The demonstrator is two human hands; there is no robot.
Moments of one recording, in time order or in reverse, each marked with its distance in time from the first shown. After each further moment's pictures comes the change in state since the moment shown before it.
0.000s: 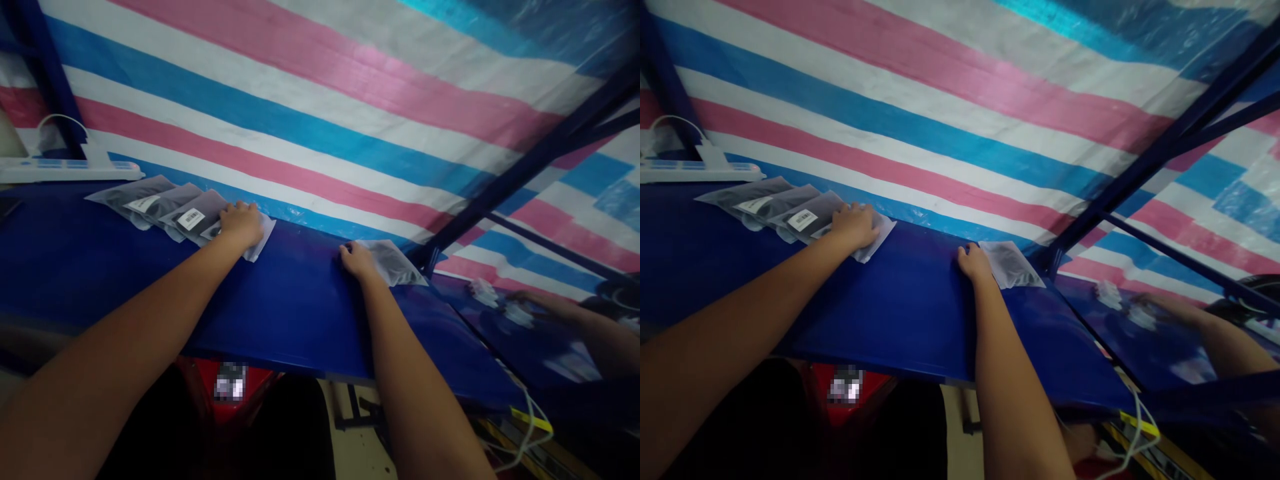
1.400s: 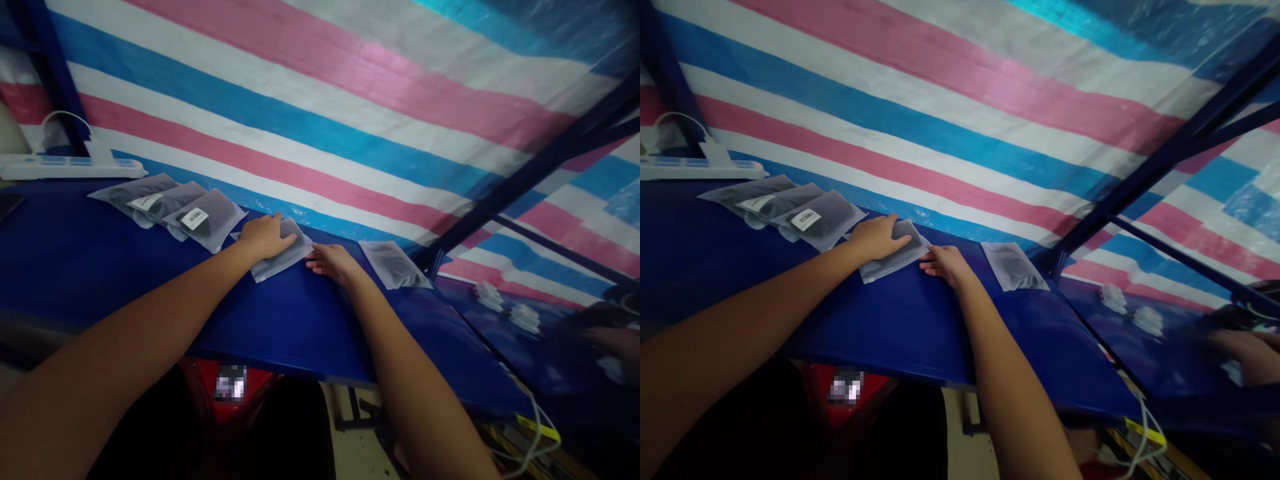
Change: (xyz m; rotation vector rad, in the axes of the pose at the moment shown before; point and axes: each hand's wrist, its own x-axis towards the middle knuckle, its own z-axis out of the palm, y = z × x) left_hand -0.022 0.027 0.004 -0.261 0.027 0.222; right_hand -0.042 -0.081 -0.004 1.058 -0.473 0.171
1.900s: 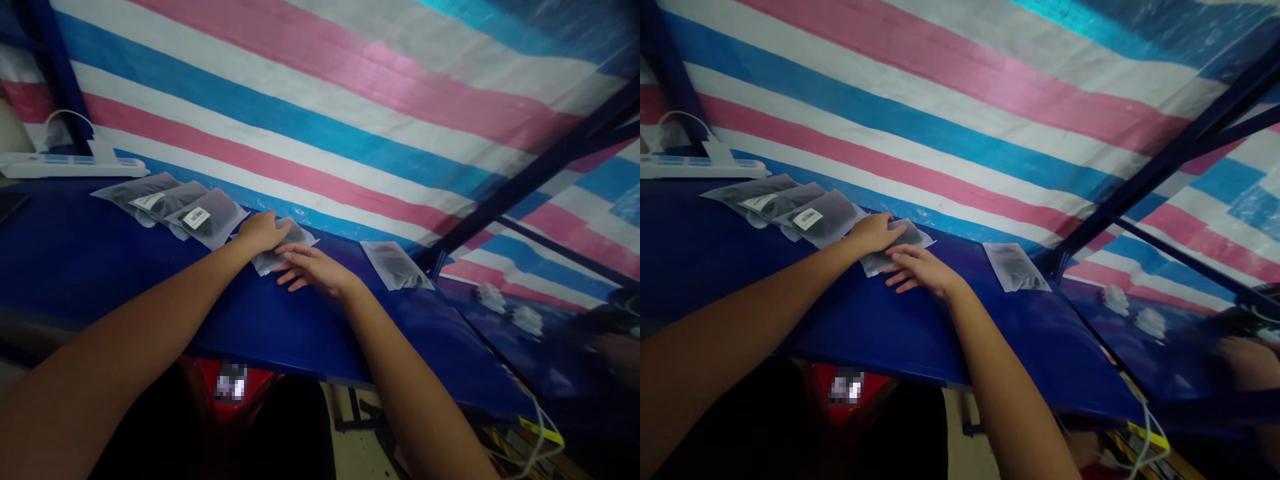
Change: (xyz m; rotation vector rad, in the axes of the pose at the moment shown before) left_hand 0.016 -0.016 0.007 -0.106 0.002 -0.153; right_hand -0.039 -0.013 0.040 0.001 -0.566 -0.096
